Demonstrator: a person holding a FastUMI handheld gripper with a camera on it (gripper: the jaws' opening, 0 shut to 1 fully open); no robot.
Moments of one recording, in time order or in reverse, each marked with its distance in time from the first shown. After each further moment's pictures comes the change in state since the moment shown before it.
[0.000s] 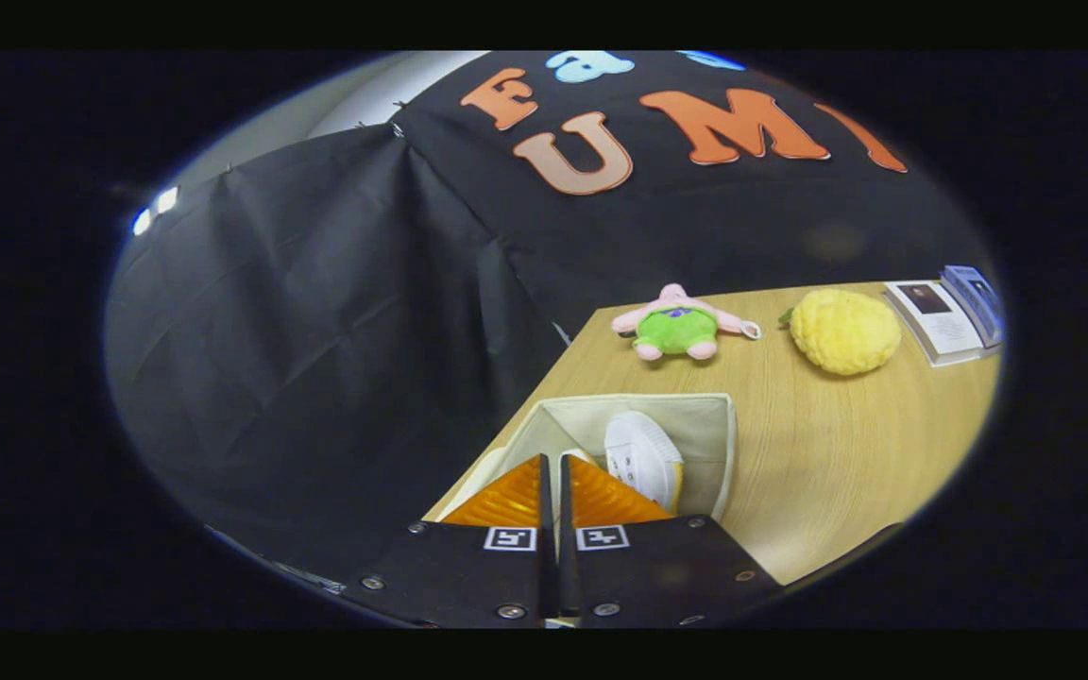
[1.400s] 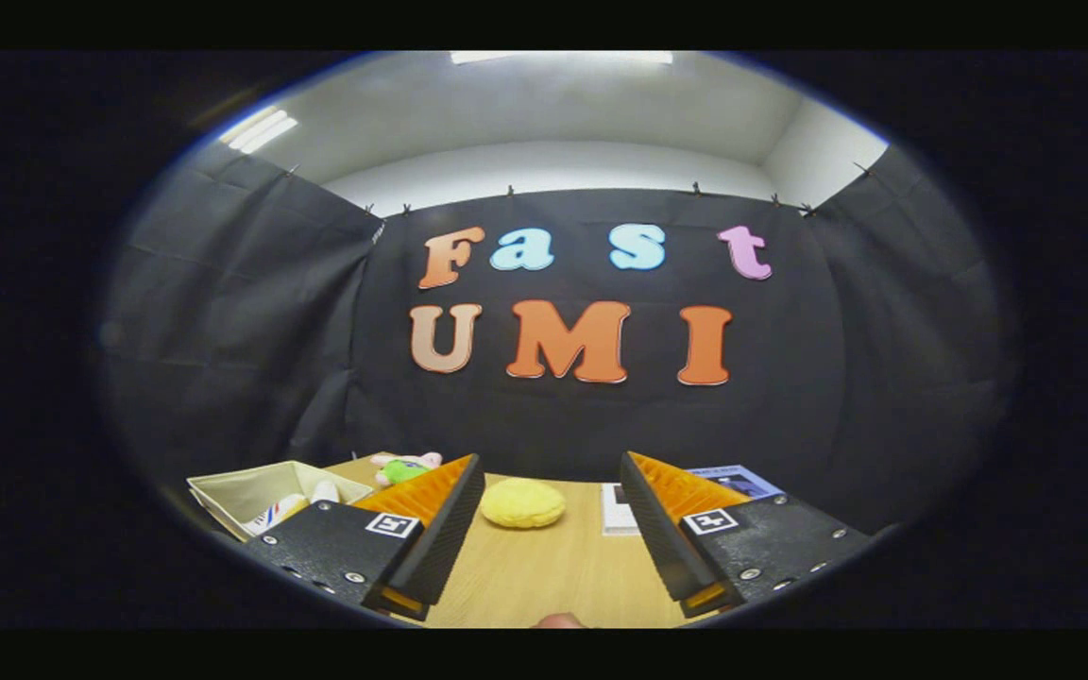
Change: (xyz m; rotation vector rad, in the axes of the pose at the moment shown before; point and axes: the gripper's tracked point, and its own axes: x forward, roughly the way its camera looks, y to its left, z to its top) arm -0.288 -0.219 0.090 -0.428 -0.750 -0.542
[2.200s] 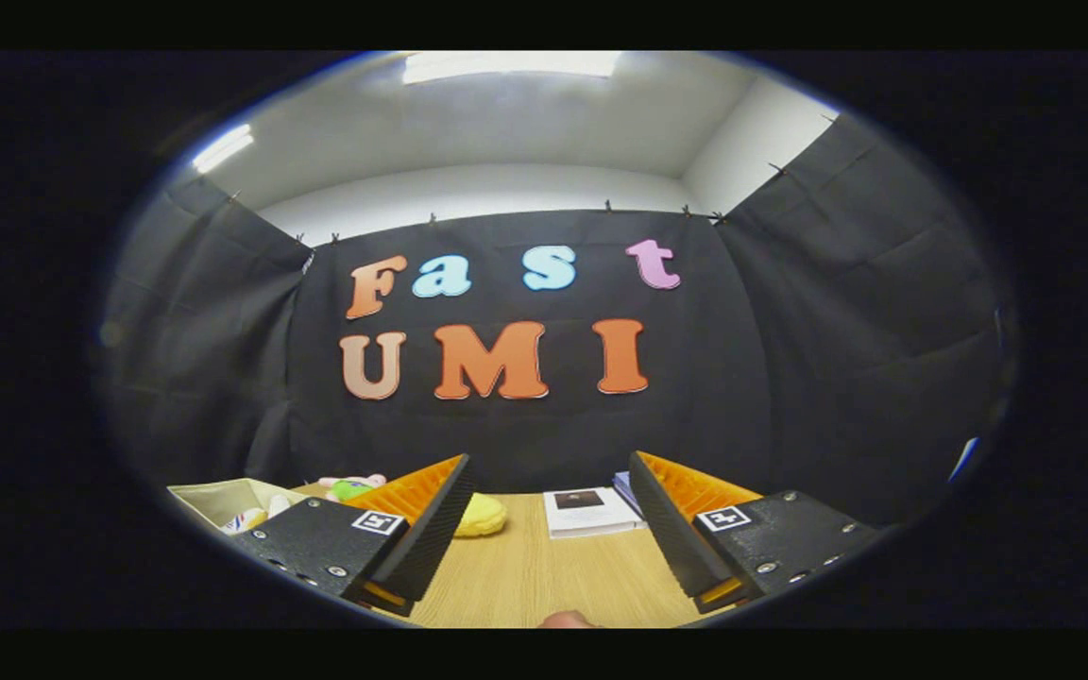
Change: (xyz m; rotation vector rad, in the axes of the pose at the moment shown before) arm -0.035 -0.060 -0.029 0.106 -0.069 -0.187
